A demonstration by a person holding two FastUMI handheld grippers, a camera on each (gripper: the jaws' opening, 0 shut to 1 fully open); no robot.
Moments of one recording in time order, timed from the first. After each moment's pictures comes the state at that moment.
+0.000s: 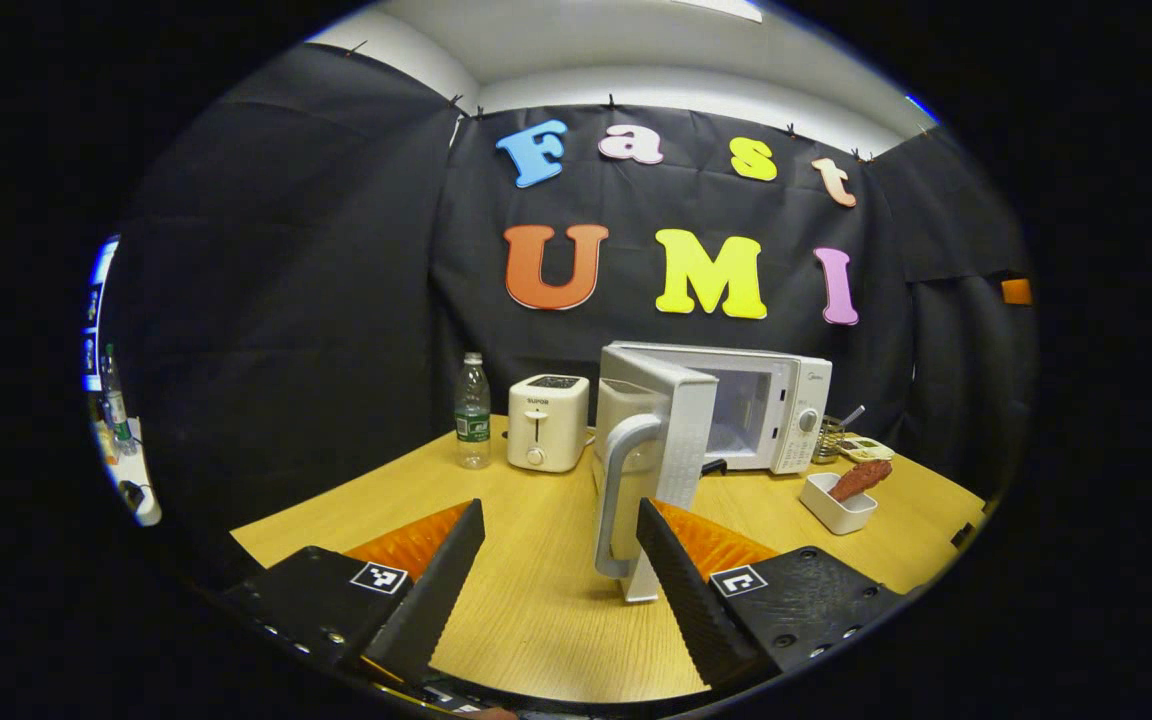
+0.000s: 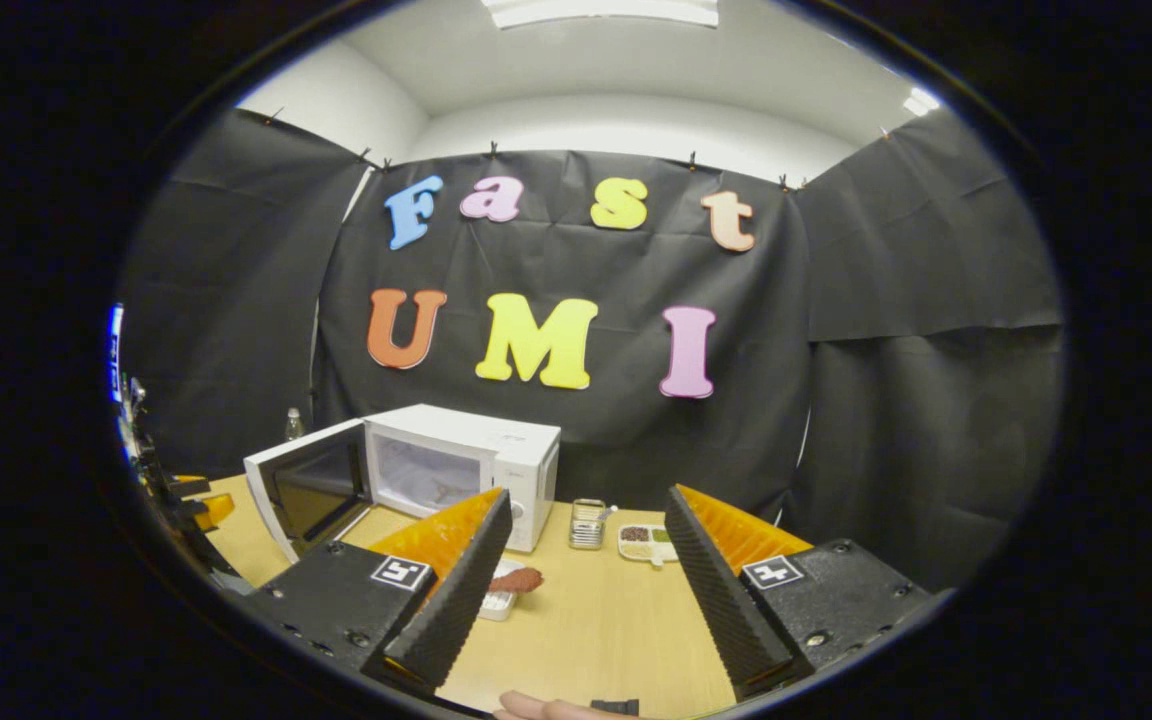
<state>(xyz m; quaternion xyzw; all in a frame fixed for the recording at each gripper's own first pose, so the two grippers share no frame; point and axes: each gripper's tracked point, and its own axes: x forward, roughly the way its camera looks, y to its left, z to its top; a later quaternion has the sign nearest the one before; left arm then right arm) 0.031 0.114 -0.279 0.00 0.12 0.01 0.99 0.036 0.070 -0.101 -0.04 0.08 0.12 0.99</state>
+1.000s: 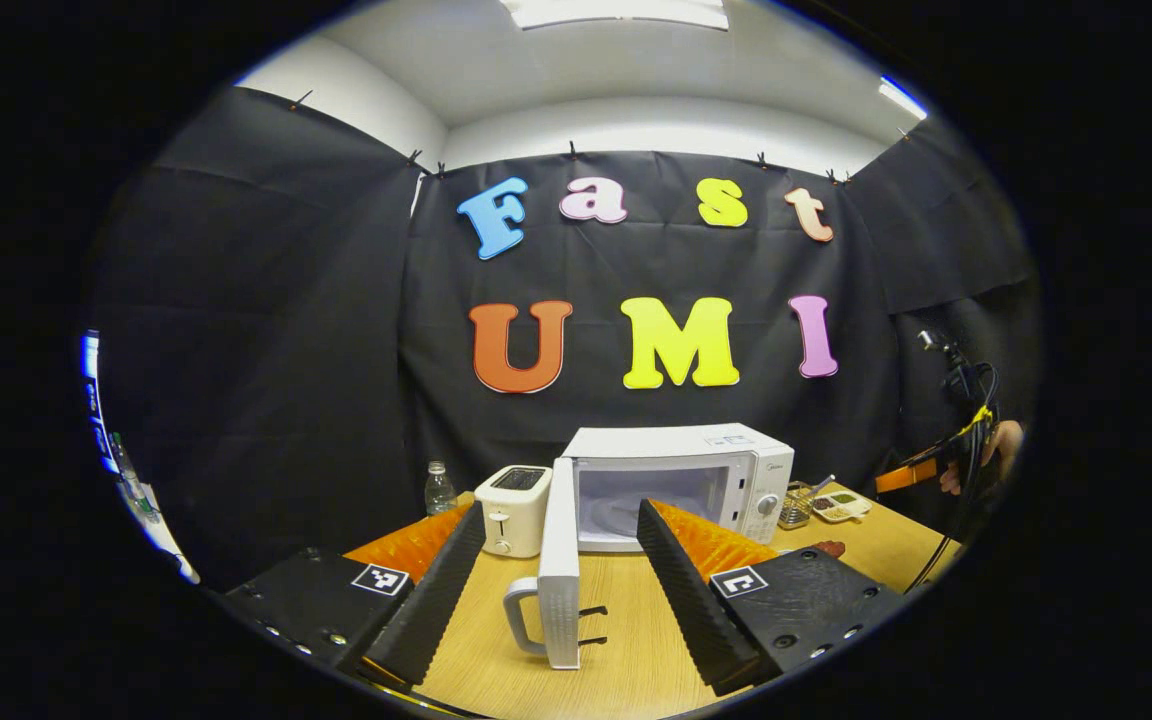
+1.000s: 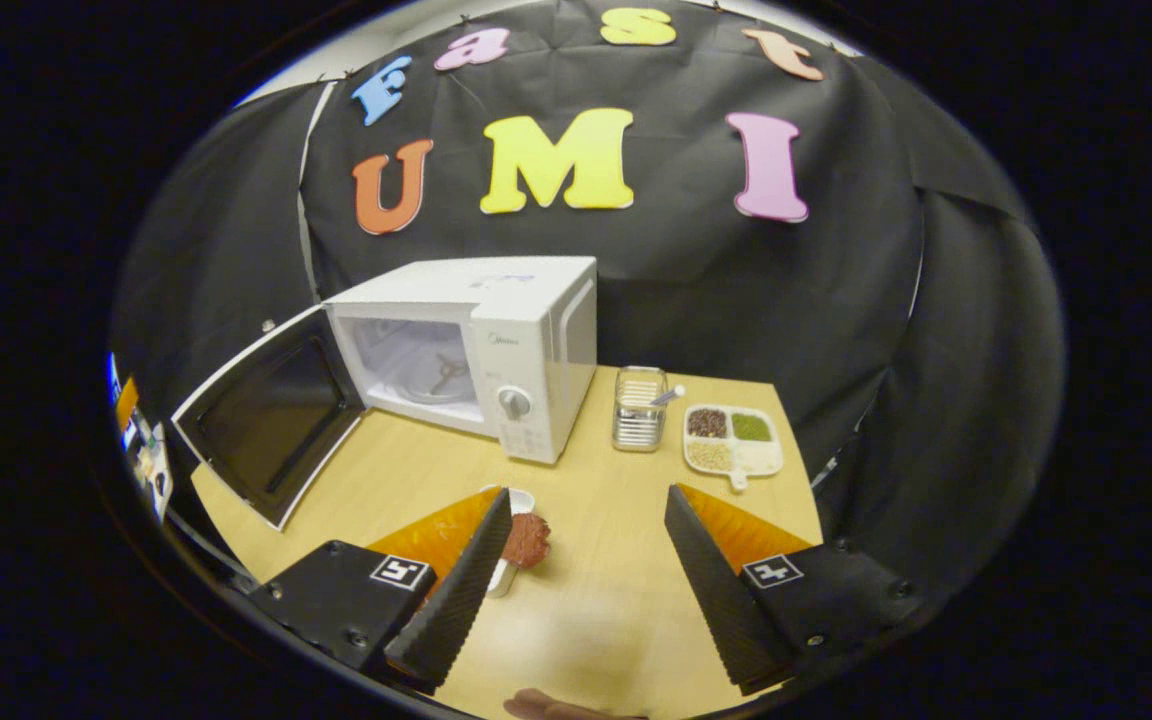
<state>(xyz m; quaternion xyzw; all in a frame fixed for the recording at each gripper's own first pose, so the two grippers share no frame) 0.076 0.037 -0.149 0.02 0.06 -0.01 1.00 0.200 0.108 -0.280 -0.01 0.36 0.21 0.91</state>
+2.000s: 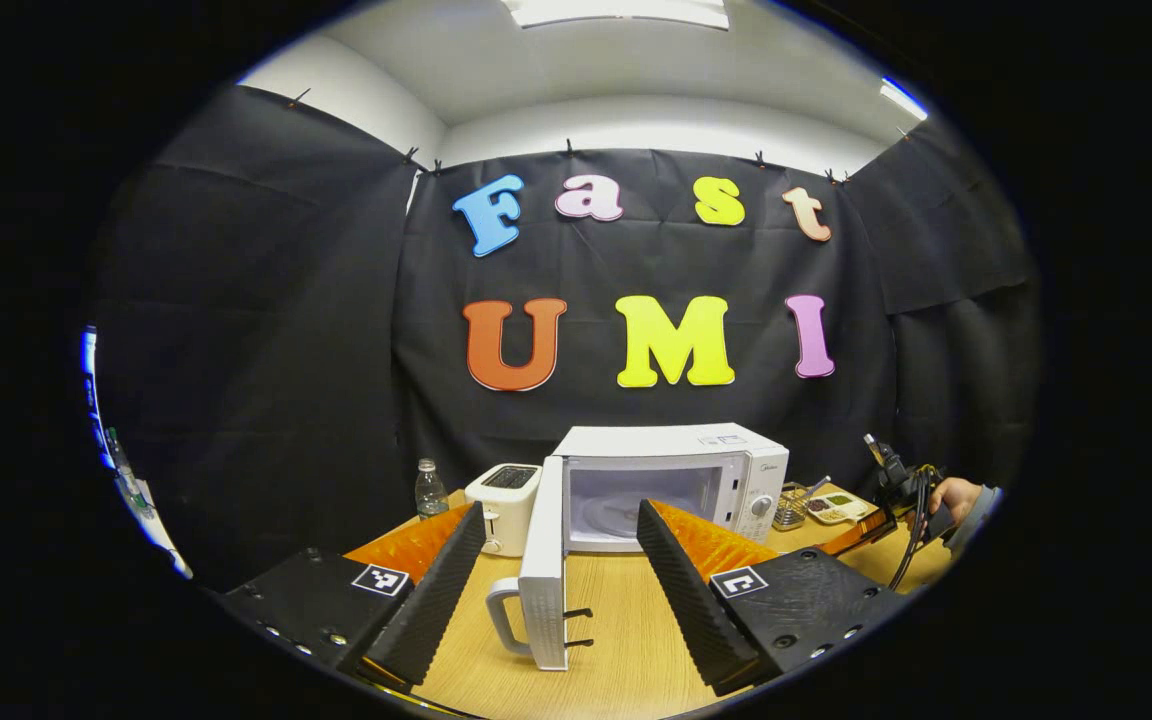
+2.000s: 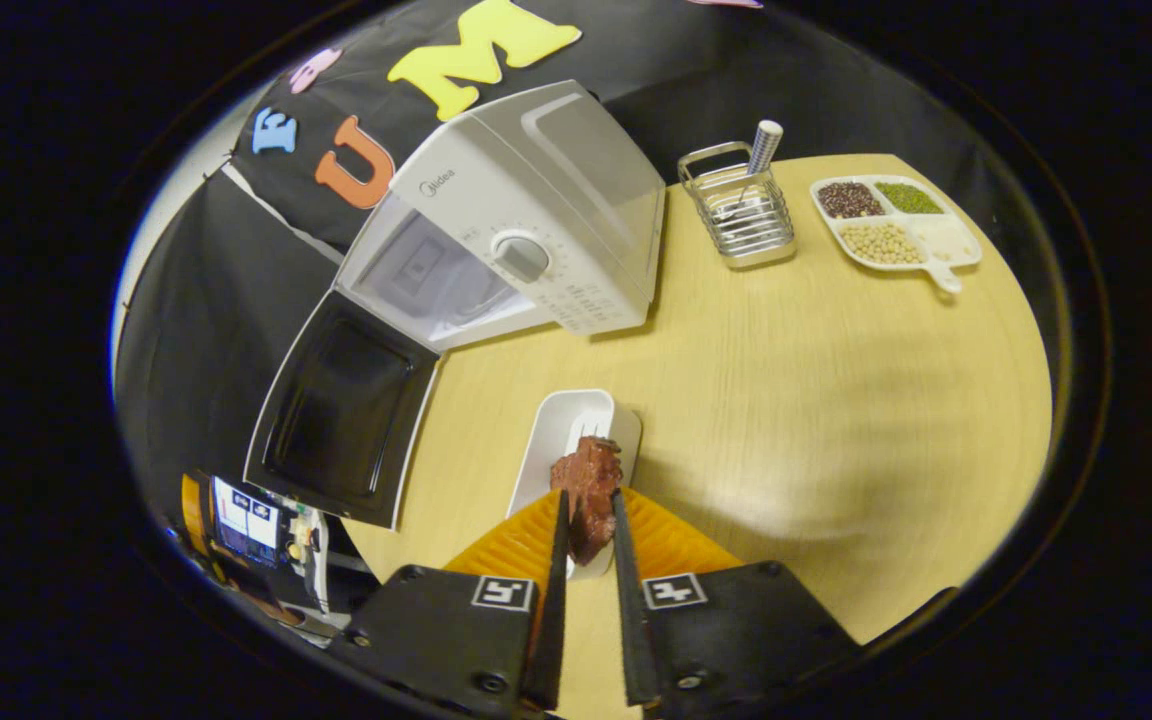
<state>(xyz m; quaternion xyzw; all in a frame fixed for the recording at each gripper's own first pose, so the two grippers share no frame) 0.078 0.027 -0.157 0.01 0.07 -0.01 1.00 0.183 0.179 -0.394 0.19 0.53 0.33 0.76</state>
